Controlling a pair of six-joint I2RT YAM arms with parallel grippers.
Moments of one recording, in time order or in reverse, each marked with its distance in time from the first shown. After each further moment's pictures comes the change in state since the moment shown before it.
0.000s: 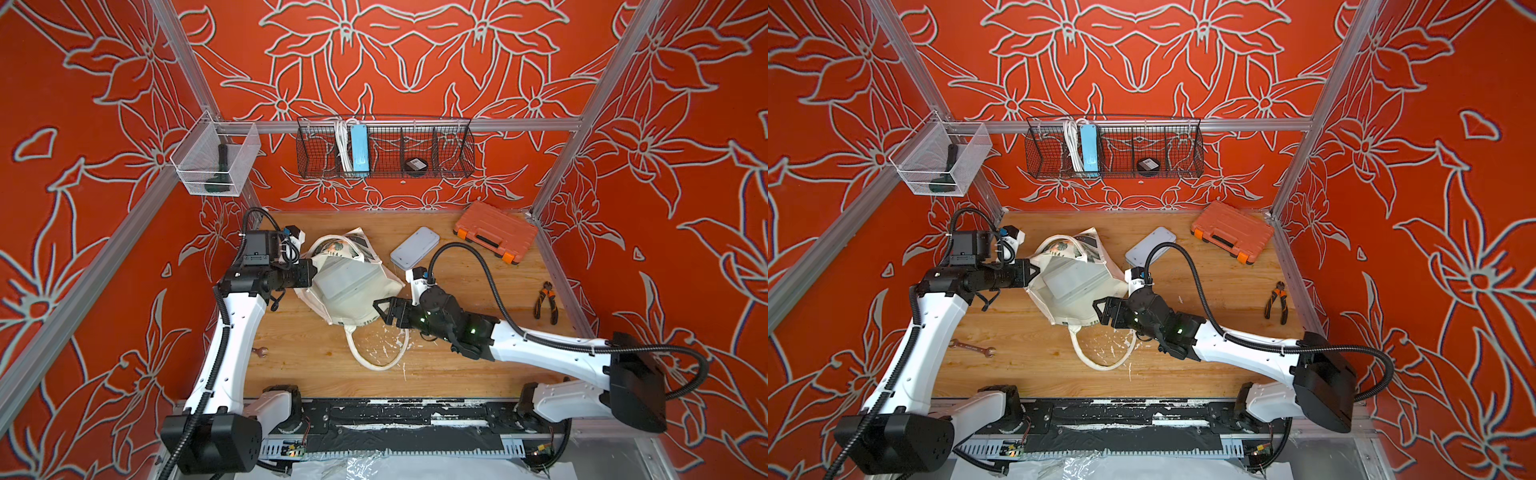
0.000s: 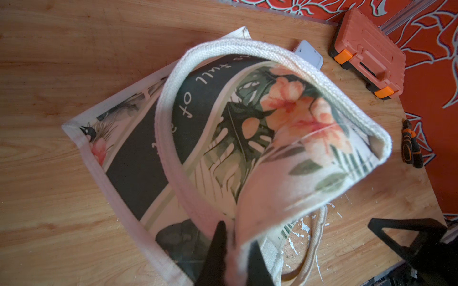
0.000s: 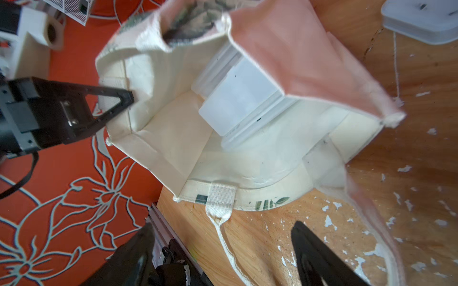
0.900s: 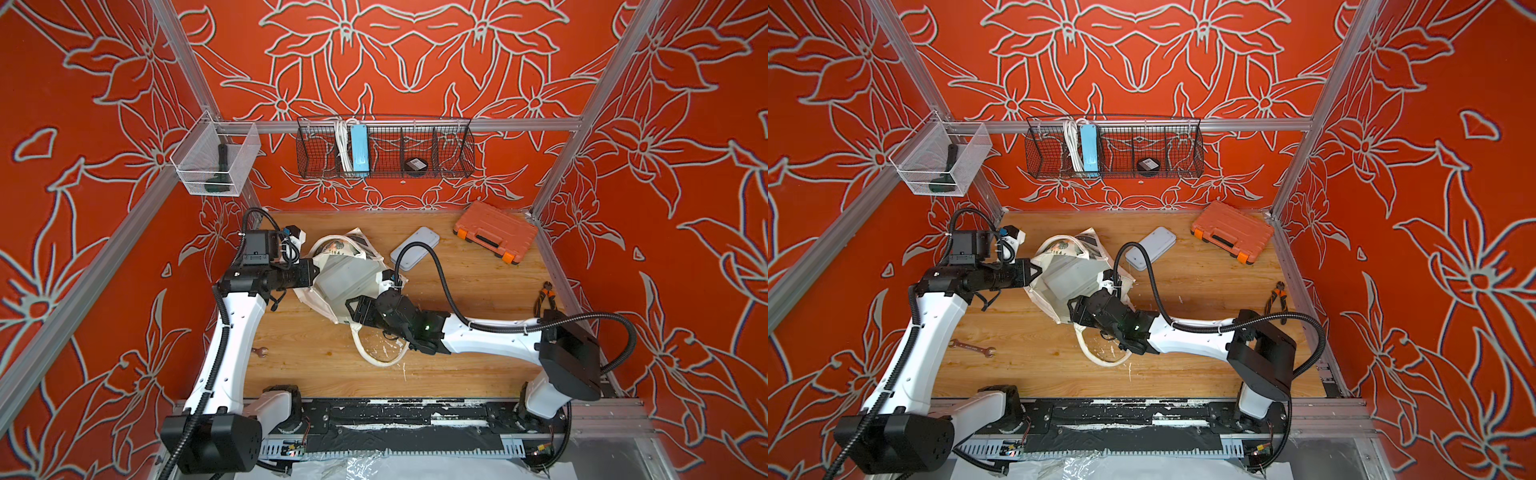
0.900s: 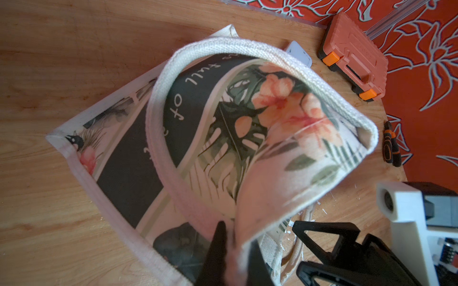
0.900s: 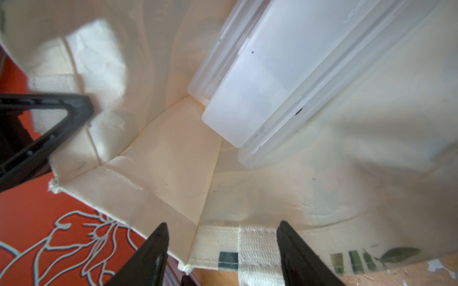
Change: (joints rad) left arm 0.000 0.000 0.006 -0.012 0.045 -0.036; right arm 0.082 0.335 0.237 0.052 0.124 0.183
